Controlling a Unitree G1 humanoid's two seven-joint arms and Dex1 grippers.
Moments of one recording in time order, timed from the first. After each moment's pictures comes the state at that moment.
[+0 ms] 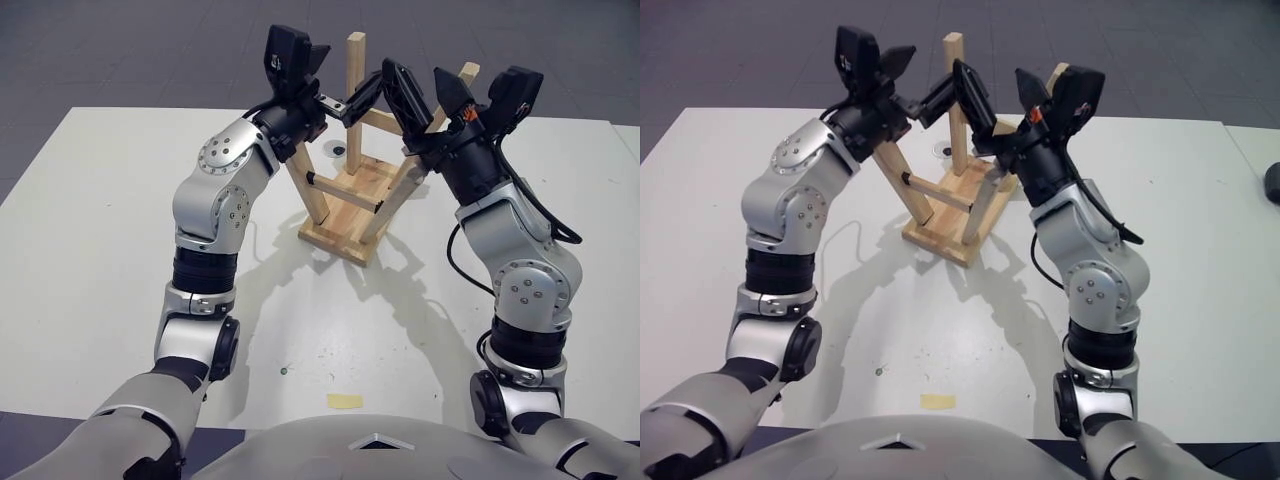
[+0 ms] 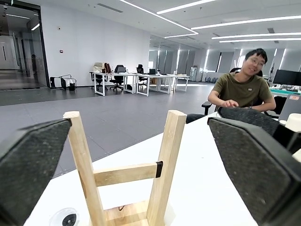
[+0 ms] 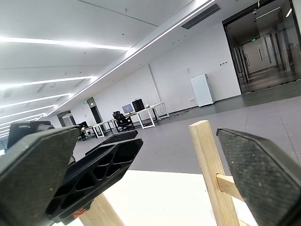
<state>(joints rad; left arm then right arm) -0.71 0.12 -0.02 -0.03 -0.46 0.53 -0.38 -0.37 -0.19 -0.06 -0.48 0.85 0.57 -0.01</state>
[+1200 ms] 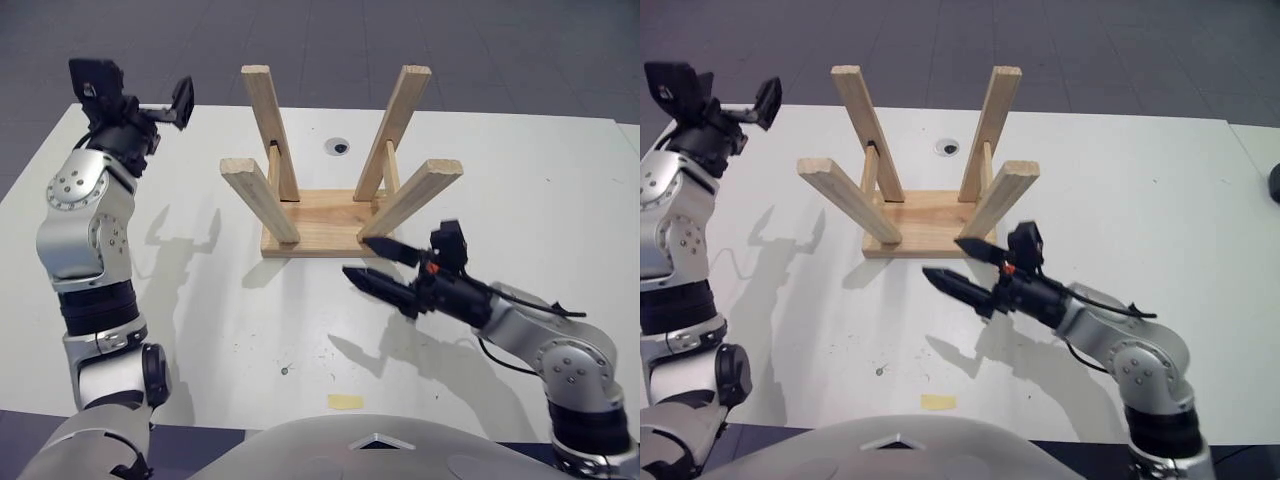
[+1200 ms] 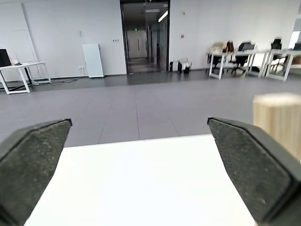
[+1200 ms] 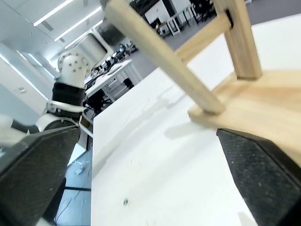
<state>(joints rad) -0.41 0.54 0.30 -0.04 -0.31 0.48 -0.35 0.17 -0.59 -0.07 -0.61 1.14 0.86 0.59</state>
